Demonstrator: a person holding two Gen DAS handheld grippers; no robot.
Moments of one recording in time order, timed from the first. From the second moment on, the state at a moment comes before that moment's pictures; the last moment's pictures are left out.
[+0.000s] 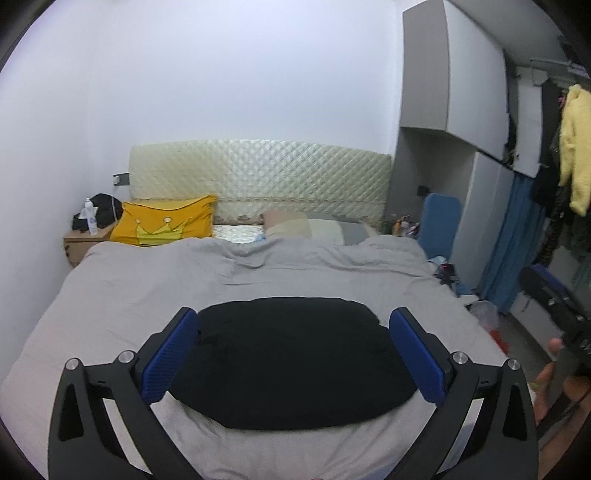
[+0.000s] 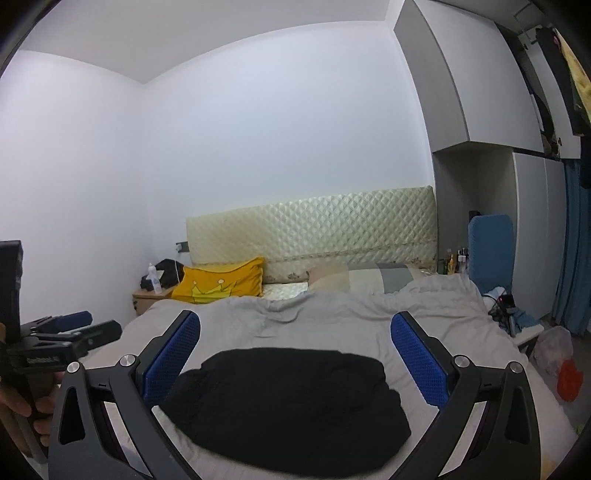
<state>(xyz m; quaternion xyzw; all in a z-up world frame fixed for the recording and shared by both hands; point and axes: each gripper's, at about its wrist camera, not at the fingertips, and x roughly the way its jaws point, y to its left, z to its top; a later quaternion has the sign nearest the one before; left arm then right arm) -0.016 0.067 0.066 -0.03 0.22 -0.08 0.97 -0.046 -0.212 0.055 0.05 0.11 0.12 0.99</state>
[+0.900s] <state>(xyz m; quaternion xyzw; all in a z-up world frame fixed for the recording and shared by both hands) -0.087 0.060 -0.015 -0.03 0.26 -0.06 0.96 -0.127 -0.192 -0.044 0.06 0.17 0.12 0.98</state>
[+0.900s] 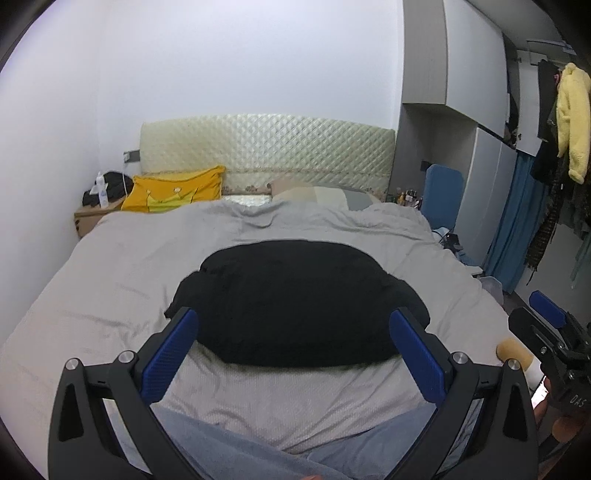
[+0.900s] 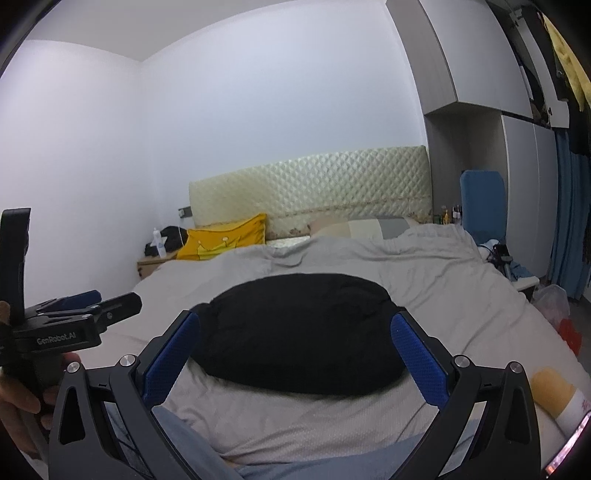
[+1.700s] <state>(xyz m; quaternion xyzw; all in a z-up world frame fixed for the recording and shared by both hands) -0.061 0.065 -0.058 -0.05 0.30 -0.03 0.95 -0.093 -0.186 -0.090 0.06 0.23 0.12 0.96</state>
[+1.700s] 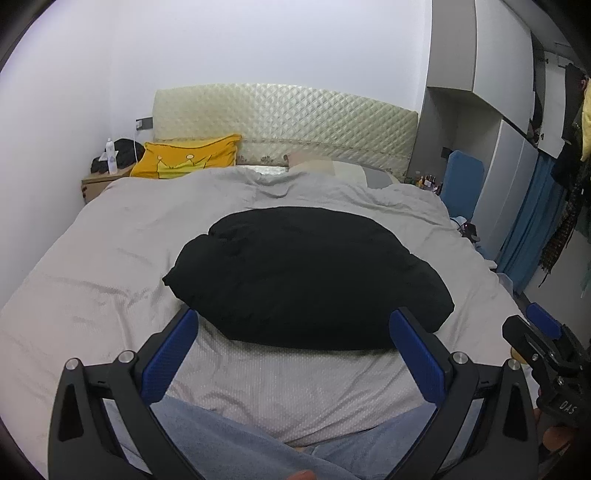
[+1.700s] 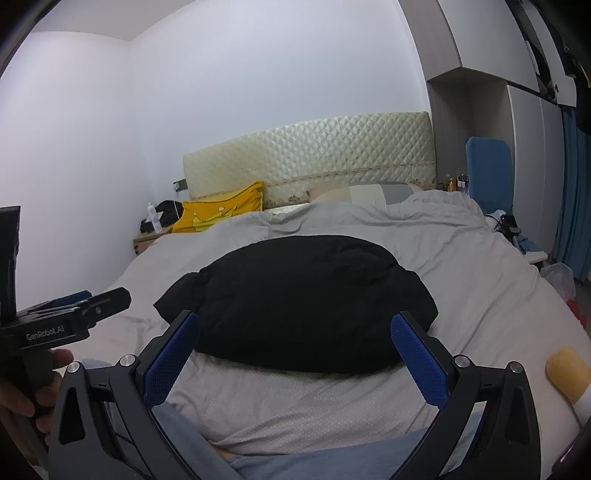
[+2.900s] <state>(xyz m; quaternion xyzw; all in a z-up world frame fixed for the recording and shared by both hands) -0.066 0.057 -0.058 -0.04 0.32 -0.03 0.95 -0.095 -0.191 -0.093 0.06 0.23 0.11 0.97</state>
